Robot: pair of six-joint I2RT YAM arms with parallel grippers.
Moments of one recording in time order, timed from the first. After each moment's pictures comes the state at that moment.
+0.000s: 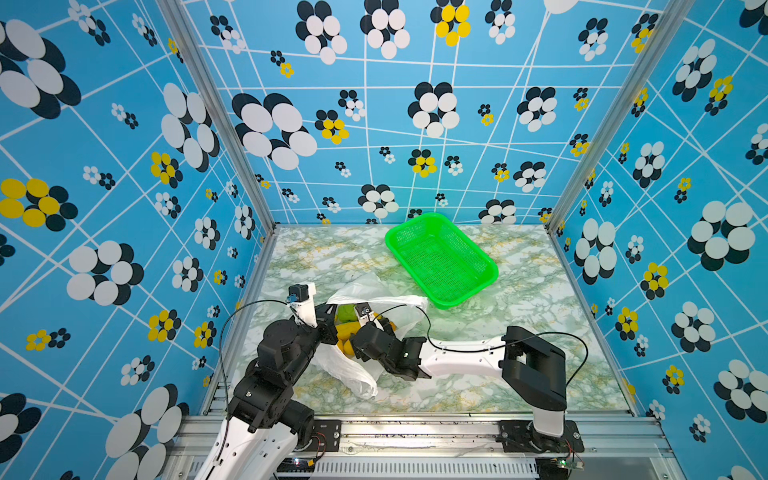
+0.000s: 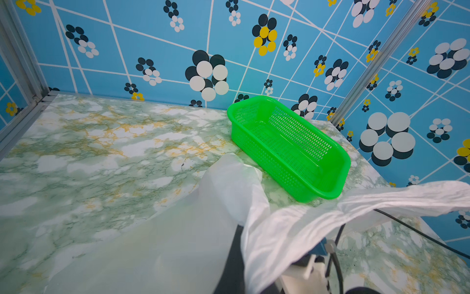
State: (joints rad) left arm -0.39 0.44 0.61 -0.37 0.01 -0.33; right arm 1.24 1.97 1.30 -0.03 0.54 0.47
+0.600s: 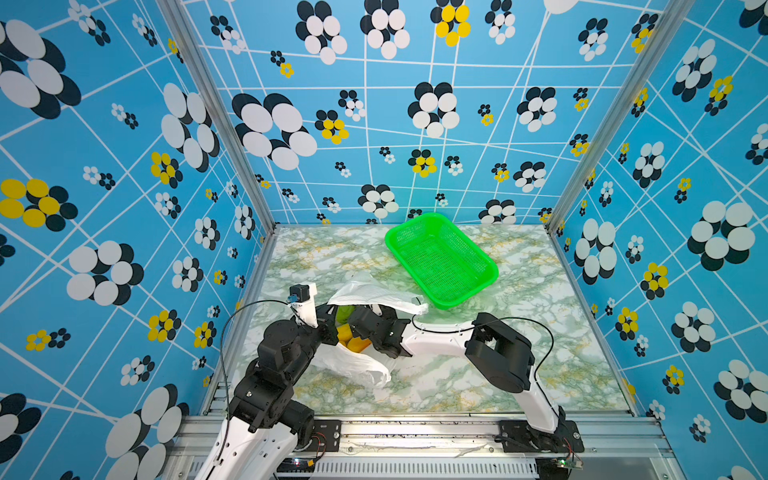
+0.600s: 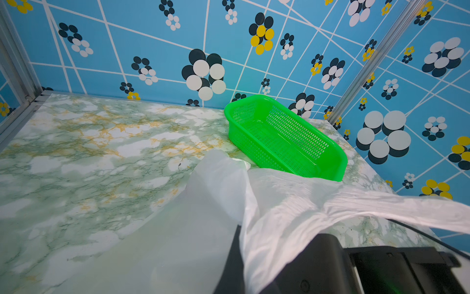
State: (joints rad) left arm -0.39 0.44 0.61 -0.37 0.01 -0.33; right arm 1.13 2.20 1.51 -0.08 0.62 0.46
